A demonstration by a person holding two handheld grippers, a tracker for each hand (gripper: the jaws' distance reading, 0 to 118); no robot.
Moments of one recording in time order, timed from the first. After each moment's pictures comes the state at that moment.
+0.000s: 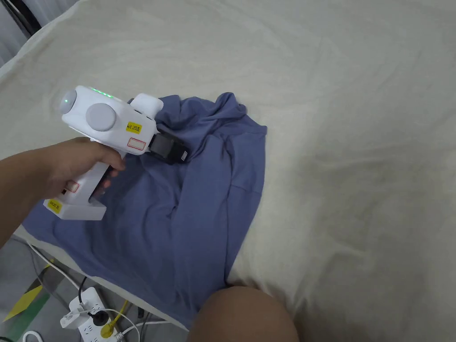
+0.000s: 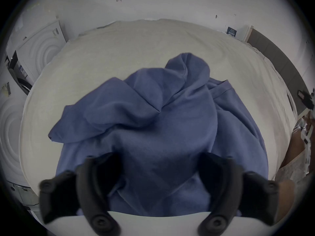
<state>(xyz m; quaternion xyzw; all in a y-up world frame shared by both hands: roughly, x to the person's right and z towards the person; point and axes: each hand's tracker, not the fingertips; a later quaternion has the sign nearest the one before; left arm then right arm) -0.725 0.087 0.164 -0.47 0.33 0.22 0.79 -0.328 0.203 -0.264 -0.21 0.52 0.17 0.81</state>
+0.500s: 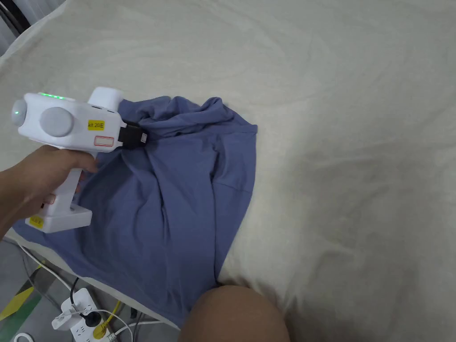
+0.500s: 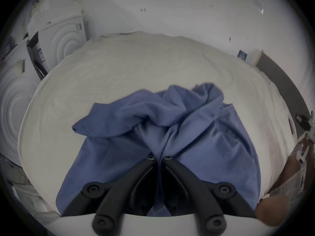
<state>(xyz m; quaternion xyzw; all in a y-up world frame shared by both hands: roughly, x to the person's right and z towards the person) -0.706 0.111 0.210 -0.35 0.40 0.25 0.81 -0.328 0.199 -0.266 -0.21 0.52 0.16 0.81</state>
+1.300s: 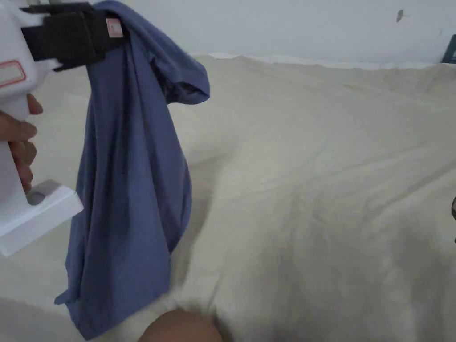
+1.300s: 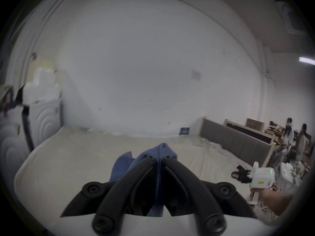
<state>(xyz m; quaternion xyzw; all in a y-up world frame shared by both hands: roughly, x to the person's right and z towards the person) -0.465 0.420 0.097 -0.02 0.29 0.08 0.95 -0.201 0.267 -0.294 -0.15 0.51 0.06 0.84</state>
